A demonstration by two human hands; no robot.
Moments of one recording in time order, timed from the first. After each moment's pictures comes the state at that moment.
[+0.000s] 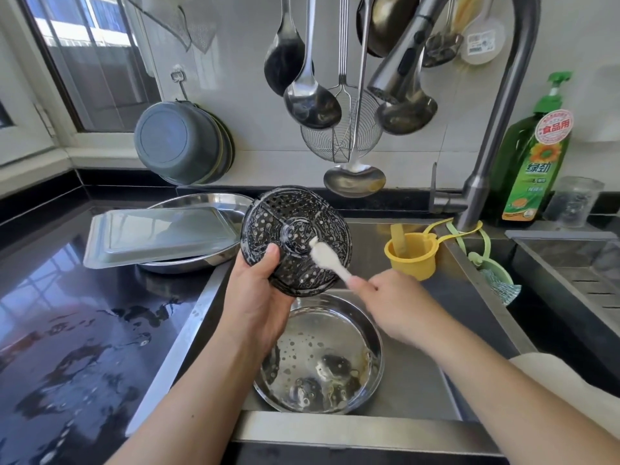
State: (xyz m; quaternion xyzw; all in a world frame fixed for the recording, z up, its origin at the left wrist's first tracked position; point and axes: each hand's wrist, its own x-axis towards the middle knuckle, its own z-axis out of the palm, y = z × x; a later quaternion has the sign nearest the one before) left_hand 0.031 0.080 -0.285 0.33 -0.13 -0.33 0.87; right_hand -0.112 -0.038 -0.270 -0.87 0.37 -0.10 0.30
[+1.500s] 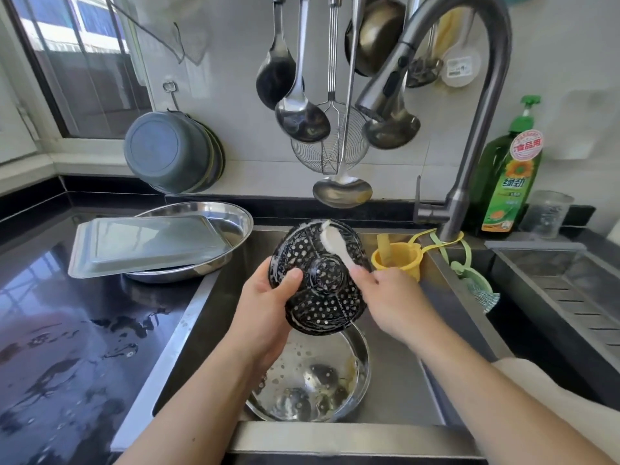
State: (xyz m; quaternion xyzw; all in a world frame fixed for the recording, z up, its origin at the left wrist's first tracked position) left_hand 0.017 0.077 -0.295 0.46 -0.25 -0.34 0.78; right_hand -0.116 -0.050 -0.265 -0.84 0.41 -0.19 0.30
